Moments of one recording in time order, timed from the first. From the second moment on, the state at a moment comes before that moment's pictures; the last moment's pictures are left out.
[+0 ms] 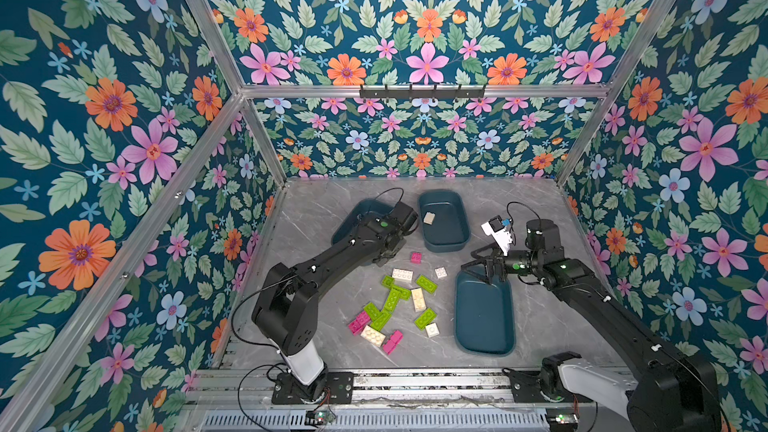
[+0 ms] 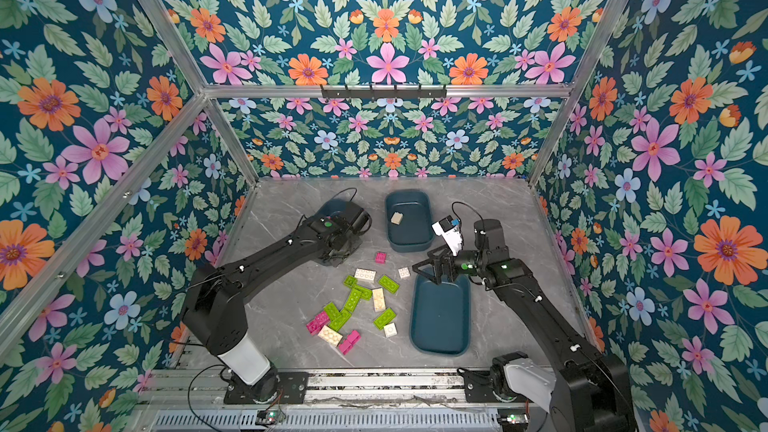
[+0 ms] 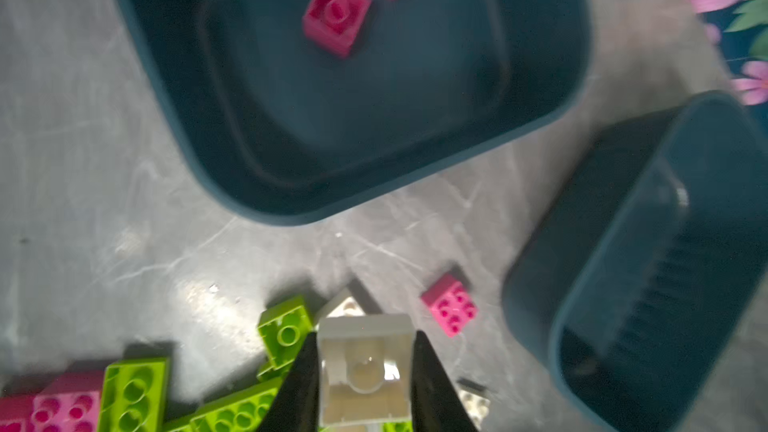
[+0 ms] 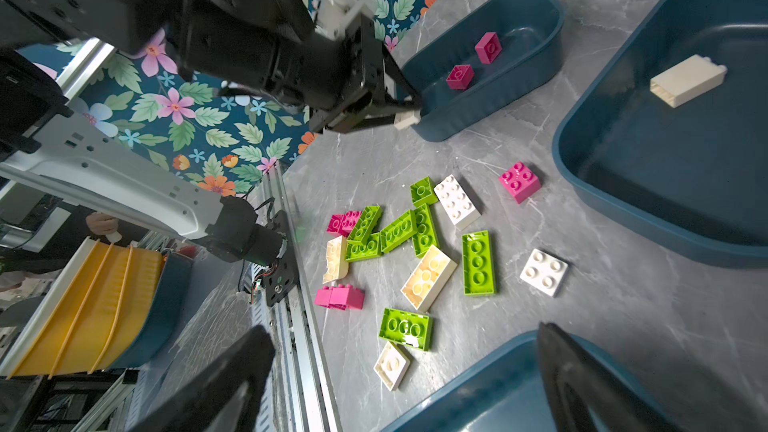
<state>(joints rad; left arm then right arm) -0.70 1.72 1.46 -0.91 -0.34 -1.31 0.24 1.11 0.77 -0.30 -0.93 0.06</state>
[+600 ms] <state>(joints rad) -0.73 2.26 2.06 -0.84 -0.27 -0.85 0.24 1.08 0.78 -0.32 -0.83 0.06</state>
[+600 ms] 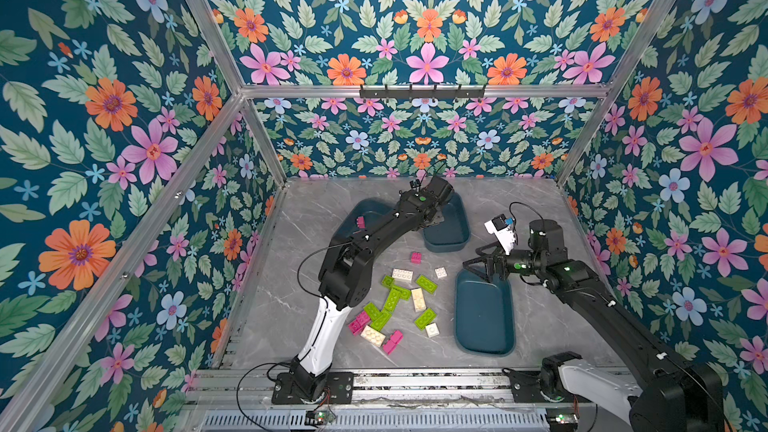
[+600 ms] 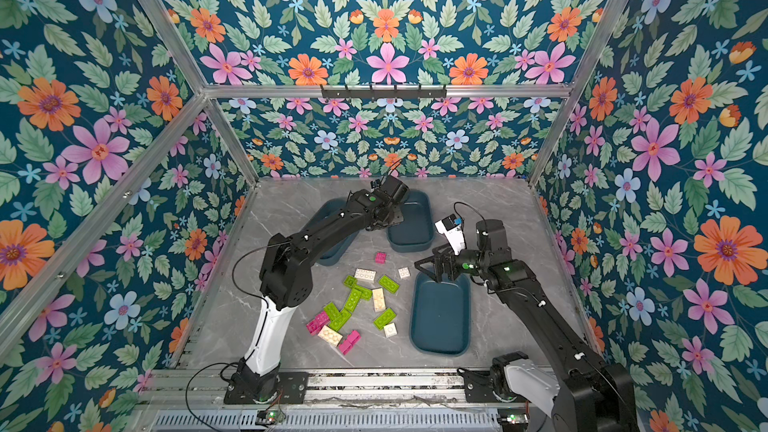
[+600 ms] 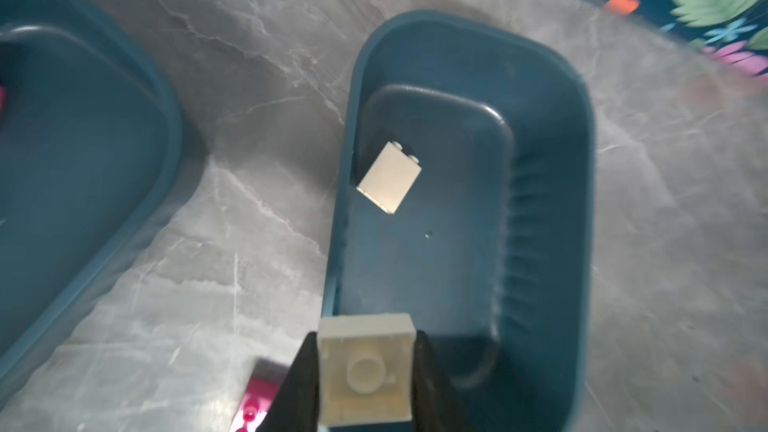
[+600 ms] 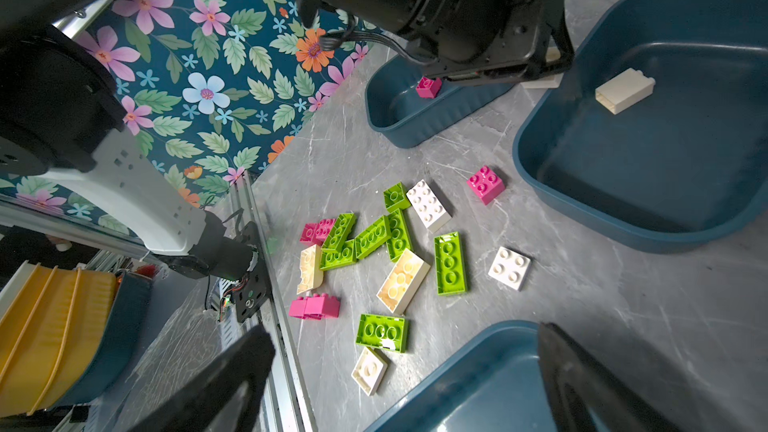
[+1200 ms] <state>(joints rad) -0.75 2.08 1.88 -0.84 -0.29 -0.76 0.24 1.10 0.78 -0.34 -0.83 0.05</state>
